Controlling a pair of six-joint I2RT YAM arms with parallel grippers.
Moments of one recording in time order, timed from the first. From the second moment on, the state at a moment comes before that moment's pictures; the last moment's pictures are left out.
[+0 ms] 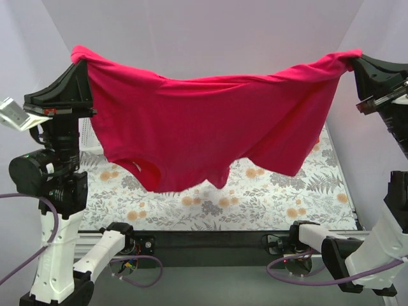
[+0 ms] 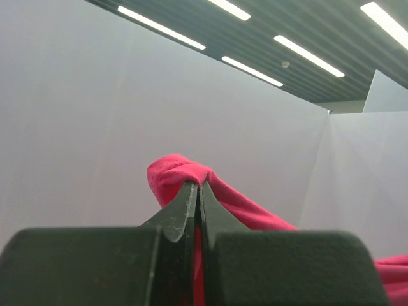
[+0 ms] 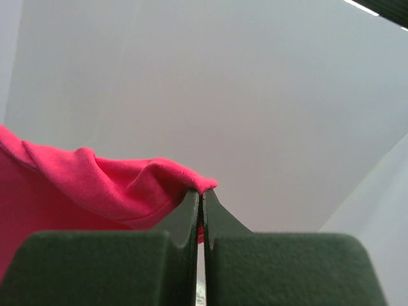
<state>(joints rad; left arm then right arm) -0.20 0.81 1.39 0.27 -0.02 -0.37 -0.04 1.18 2.39 -0.75 -0.51 -0.24</state>
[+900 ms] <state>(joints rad) -0.20 1.88 1.06 0.48 -0.04 -0.51 -0.04 1.89 1.27 -0.15 -0.82 0.13</state>
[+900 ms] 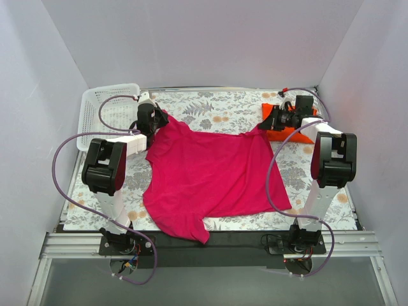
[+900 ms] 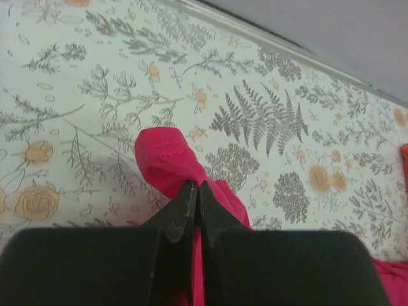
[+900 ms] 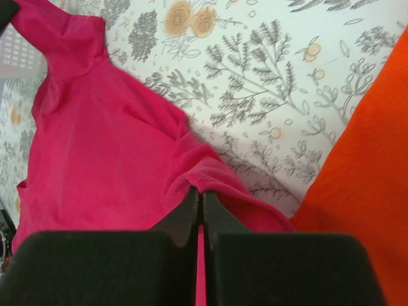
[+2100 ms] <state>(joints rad) -0.21 1.03 0.77 -0.55 0.24 -0.89 -0.06 1.10 0.75 -0.98 -0.64 -1.47</state>
